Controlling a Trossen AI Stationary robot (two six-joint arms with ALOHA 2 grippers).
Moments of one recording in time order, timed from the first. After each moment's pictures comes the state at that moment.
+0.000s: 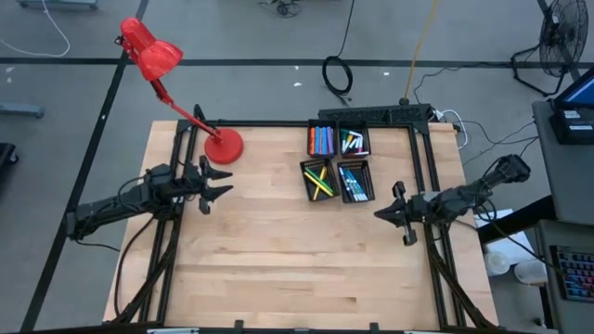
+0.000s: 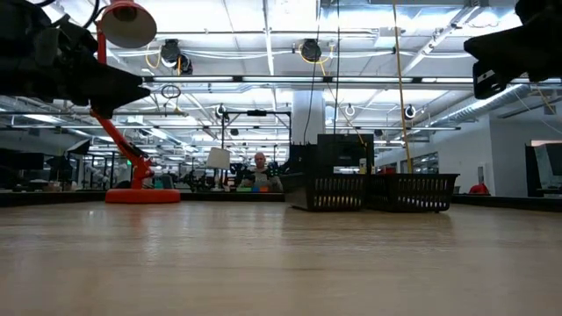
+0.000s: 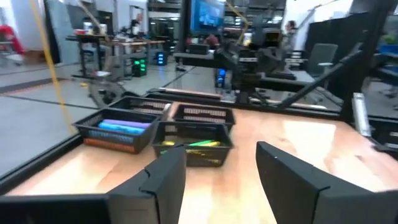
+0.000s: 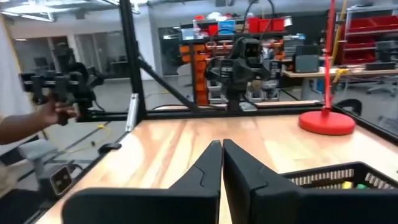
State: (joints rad) left arm 0.34 0.04 0.02 0.04 0.20 -0.07; right arm 0.49 0.19 0.02 0.26 0.40 0.06
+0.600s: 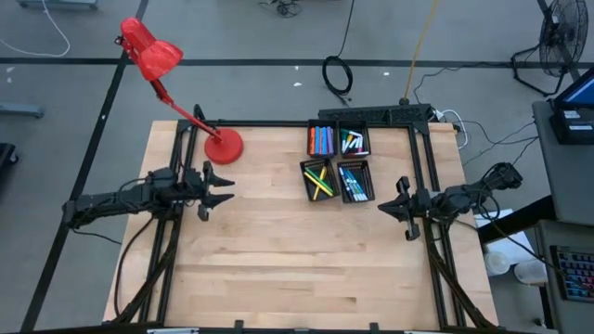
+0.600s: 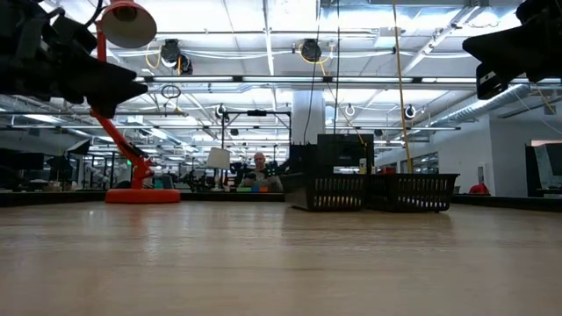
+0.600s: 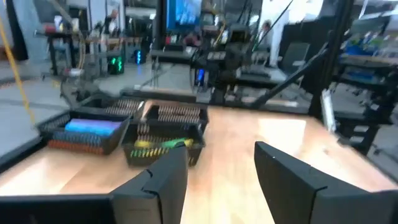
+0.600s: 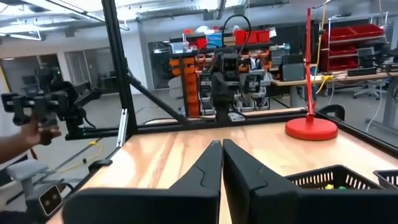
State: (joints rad) left arm 0.19 0.08 0.01 0.07 0.16 -0.09; right arm 0.45 0.00 0.02 0.12 0.42 0.07
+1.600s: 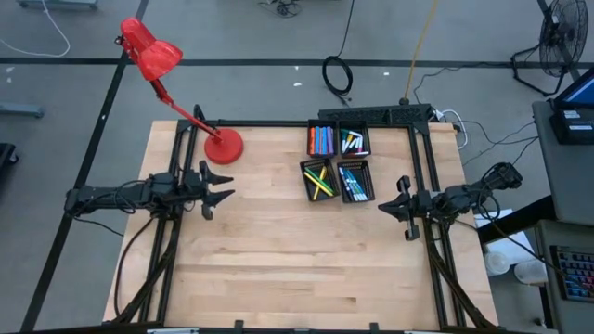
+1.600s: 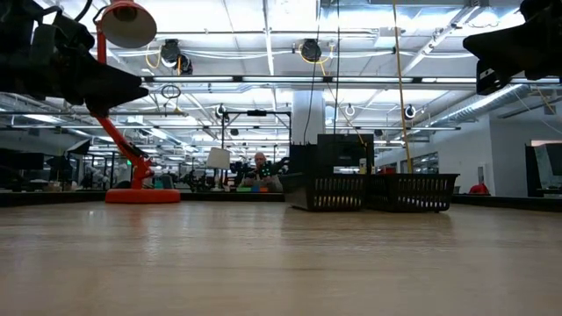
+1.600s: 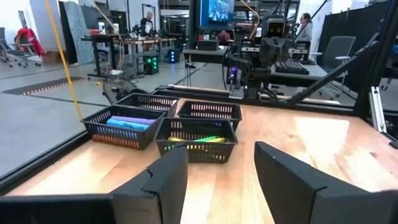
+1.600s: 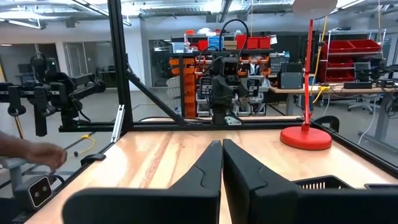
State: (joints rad) left arm 0.03 0.08 0.02 0.06 -0.15 -0.05; right arm 0.45 0.01 0.02 0.13 0.42 -0.01
